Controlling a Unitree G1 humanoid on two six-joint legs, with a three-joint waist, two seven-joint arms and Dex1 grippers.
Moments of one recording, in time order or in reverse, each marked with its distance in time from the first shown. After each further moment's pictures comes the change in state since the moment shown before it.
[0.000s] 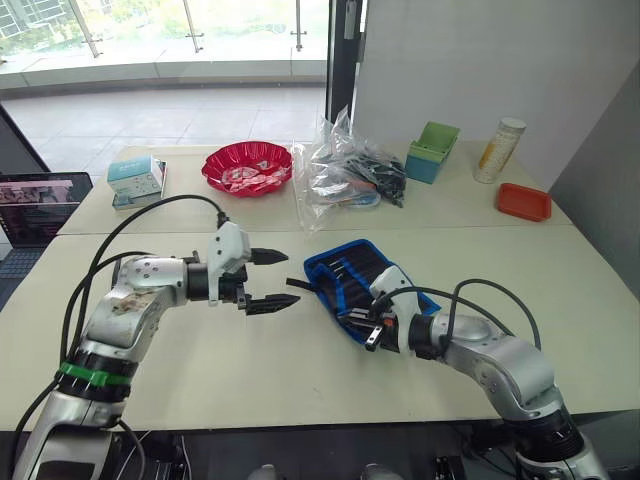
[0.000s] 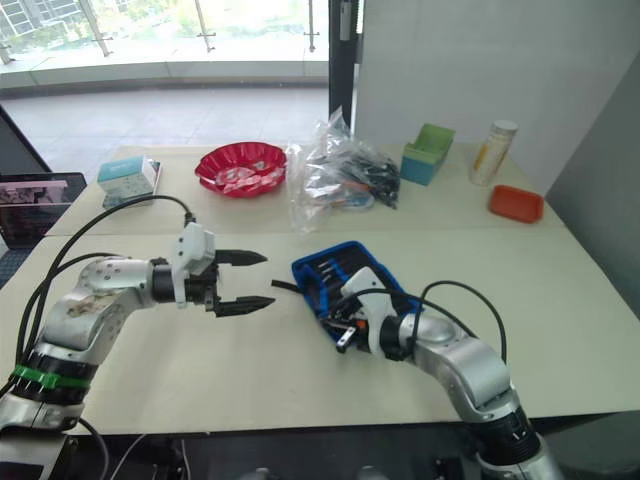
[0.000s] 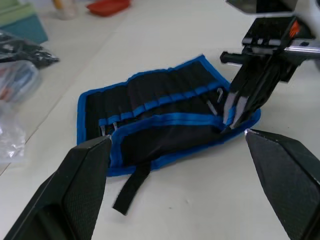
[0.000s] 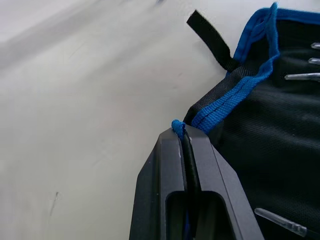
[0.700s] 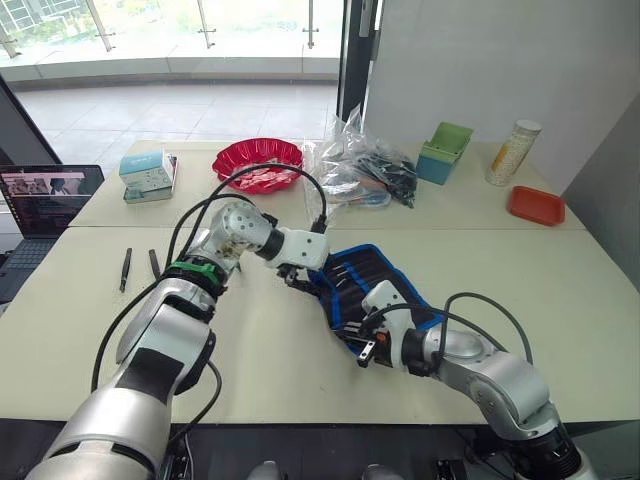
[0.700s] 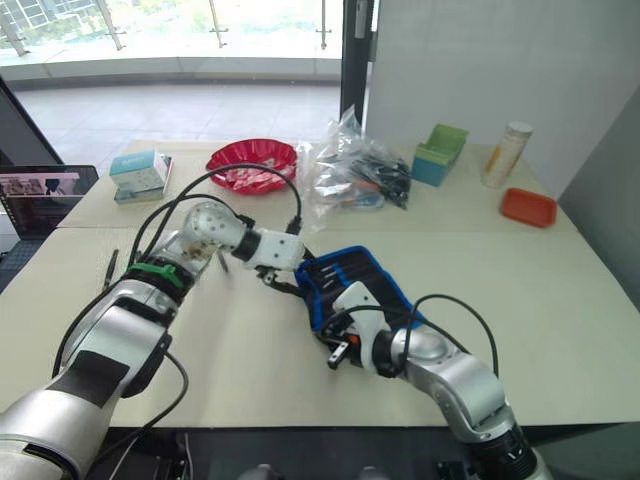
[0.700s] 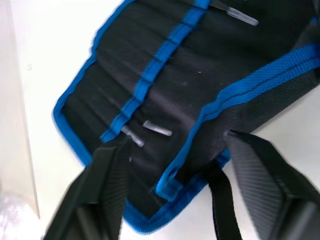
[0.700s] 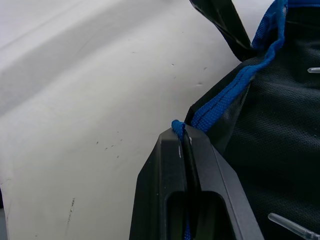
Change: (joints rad) left arm -0.556 -0.313 -0.270 0.961 0.547 -0.806 -0.109; right arm 0.050 0.052 0.025 -0.041 -0.011 0.002 -0.089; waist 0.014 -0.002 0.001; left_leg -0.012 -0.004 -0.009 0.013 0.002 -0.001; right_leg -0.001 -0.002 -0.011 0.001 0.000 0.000
